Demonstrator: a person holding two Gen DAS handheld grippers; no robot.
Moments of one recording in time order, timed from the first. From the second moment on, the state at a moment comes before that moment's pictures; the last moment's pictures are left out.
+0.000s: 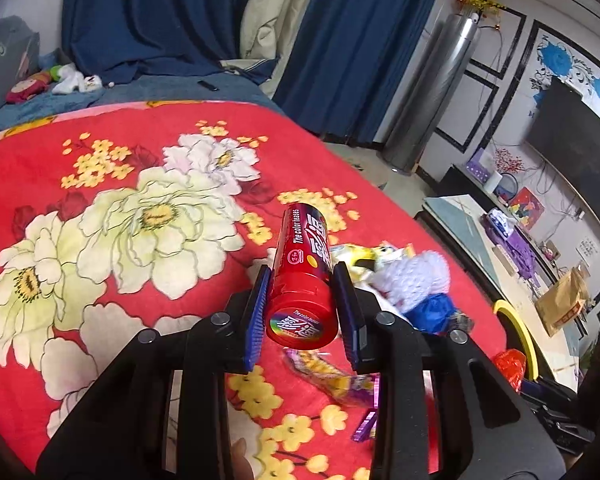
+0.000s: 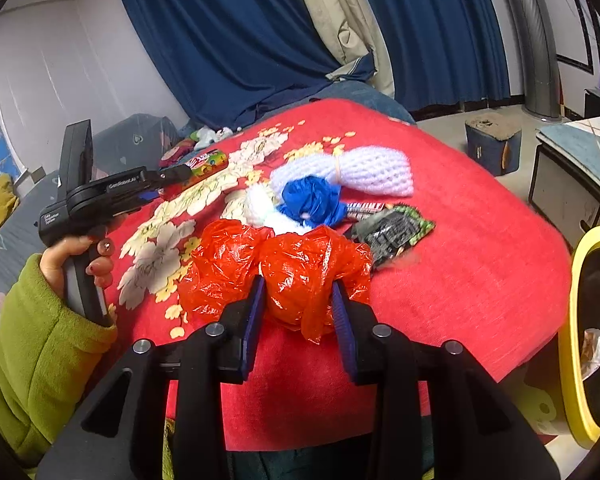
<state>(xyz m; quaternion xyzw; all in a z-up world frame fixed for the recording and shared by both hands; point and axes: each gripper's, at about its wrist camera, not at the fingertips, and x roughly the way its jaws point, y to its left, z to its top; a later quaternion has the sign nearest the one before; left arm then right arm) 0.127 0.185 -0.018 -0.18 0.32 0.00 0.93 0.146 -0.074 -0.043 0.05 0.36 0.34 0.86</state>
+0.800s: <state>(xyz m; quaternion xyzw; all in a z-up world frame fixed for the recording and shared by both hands) 0.126 0.100 0.004 -0.13 0.30 -0.08 0.94 0.159 -0.124 -0.008 0.07 0.30 0.29 0.90</state>
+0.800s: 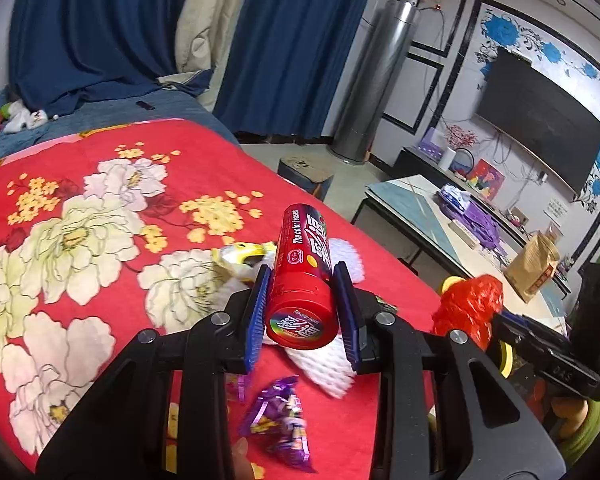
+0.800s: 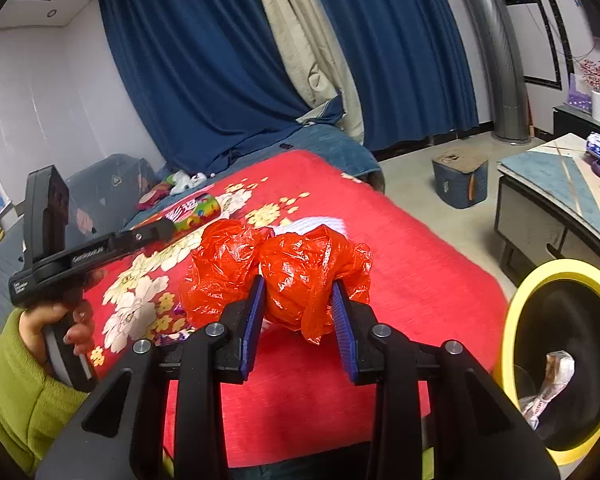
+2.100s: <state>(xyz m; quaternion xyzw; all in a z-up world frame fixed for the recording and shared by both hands) 0.128 -0.036 -0.009 -0.07 0.32 -0.20 0.92 0.156 -0.234 0.002 0.09 0.26 0.18 0.95</state>
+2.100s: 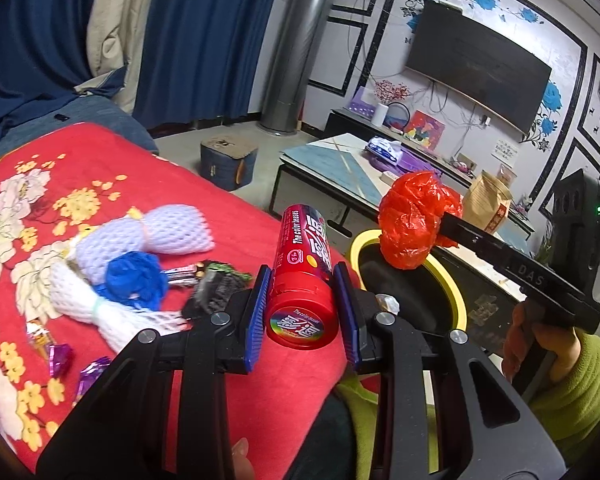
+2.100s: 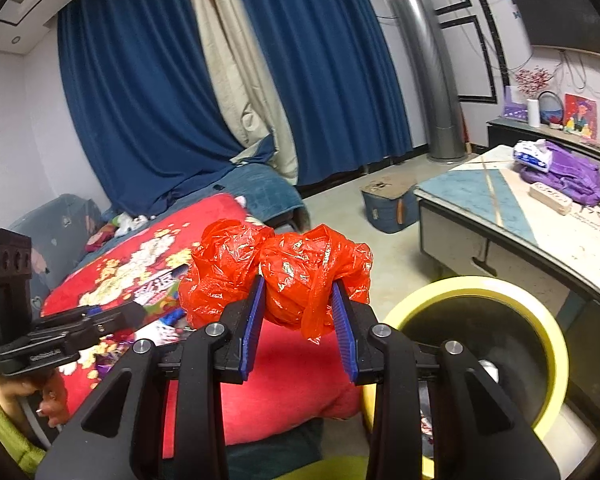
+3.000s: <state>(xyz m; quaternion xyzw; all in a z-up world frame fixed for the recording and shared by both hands) 0.158 -0.136 -0.022 -0.05 0.33 -0.28 0.90 0.159 -0.317 -0.013 0.13 0.25 0.07 0.96</state>
